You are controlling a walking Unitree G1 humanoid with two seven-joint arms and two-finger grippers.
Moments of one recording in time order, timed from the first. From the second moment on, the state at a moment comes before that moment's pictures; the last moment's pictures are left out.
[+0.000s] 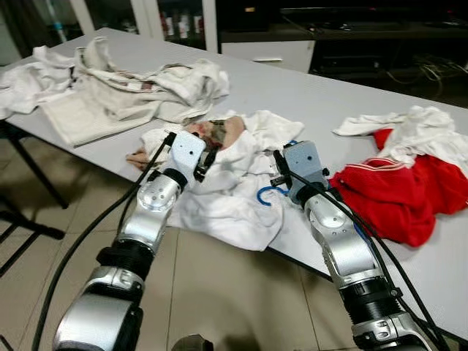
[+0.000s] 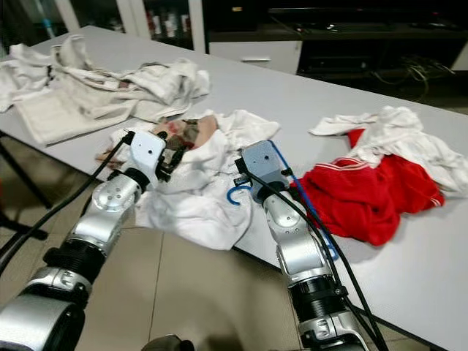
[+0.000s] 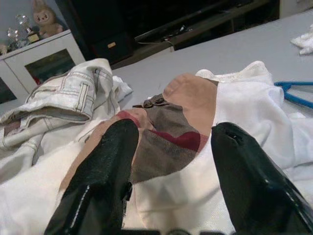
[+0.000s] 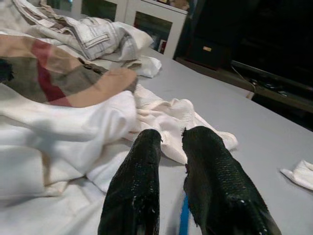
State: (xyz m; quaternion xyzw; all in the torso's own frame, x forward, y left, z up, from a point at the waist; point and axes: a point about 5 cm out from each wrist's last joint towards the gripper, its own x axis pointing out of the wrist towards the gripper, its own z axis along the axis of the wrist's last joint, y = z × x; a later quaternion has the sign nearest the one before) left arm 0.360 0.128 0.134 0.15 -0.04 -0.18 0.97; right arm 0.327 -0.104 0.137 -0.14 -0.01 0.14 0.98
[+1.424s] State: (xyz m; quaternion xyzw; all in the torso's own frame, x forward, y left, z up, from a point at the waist) left arm 0.355 0.119 0.110 0.08 0.04 -0.18 0.98; right arm 0.326 -0.101 0.136 -0.14 -0.01 0.14 0.98
